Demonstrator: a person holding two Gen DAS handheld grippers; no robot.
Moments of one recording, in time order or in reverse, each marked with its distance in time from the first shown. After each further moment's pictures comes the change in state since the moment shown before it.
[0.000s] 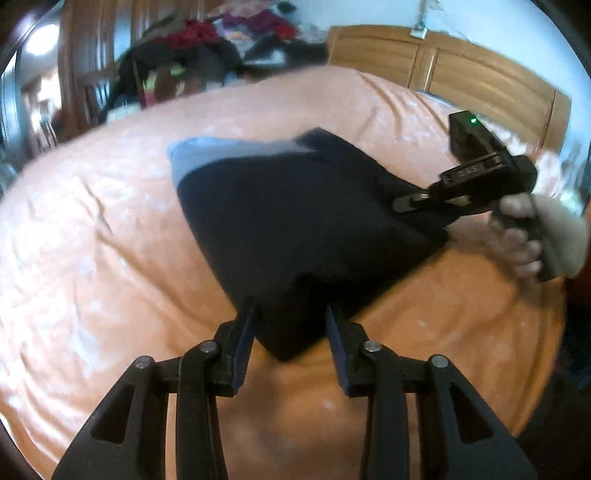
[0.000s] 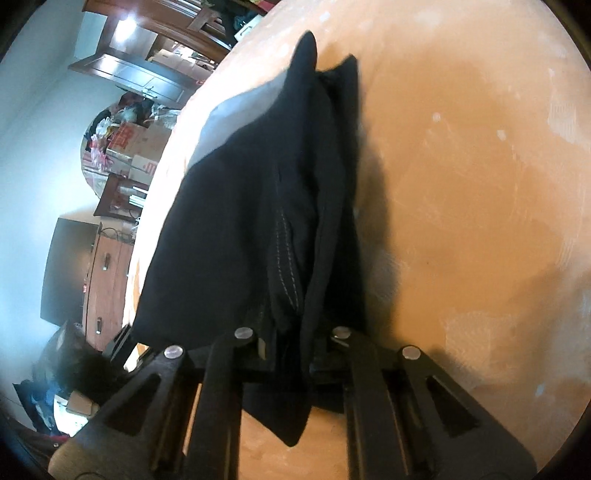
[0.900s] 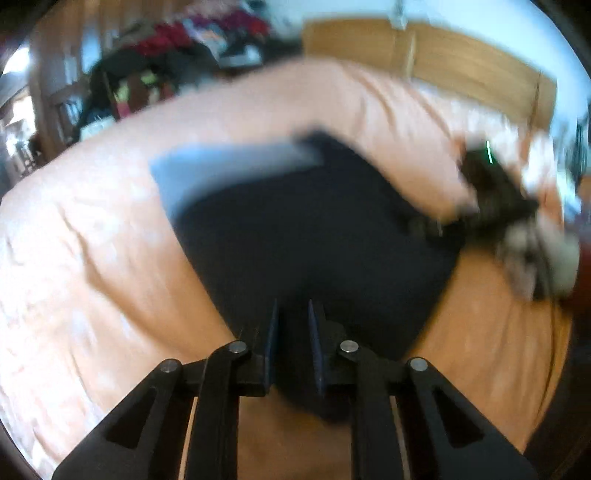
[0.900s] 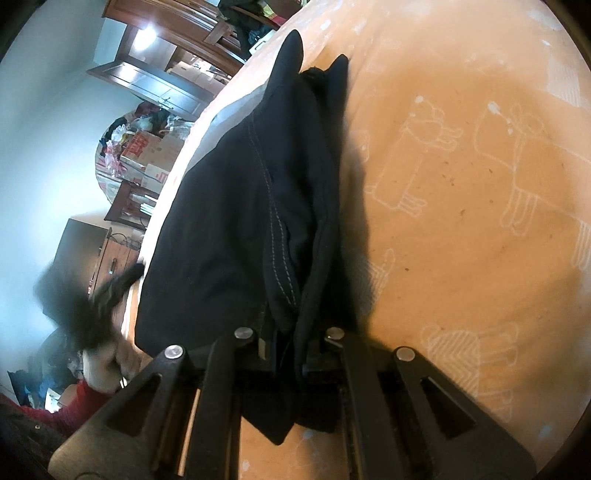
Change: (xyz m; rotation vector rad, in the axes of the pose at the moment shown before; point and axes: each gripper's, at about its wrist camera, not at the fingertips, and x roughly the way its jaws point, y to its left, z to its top) left arm 0.020 0.063 0.061 0.017 -0.062 -0.148; right arm -0.001 -0.036 -0.019 -0.042 -0.087 0.064
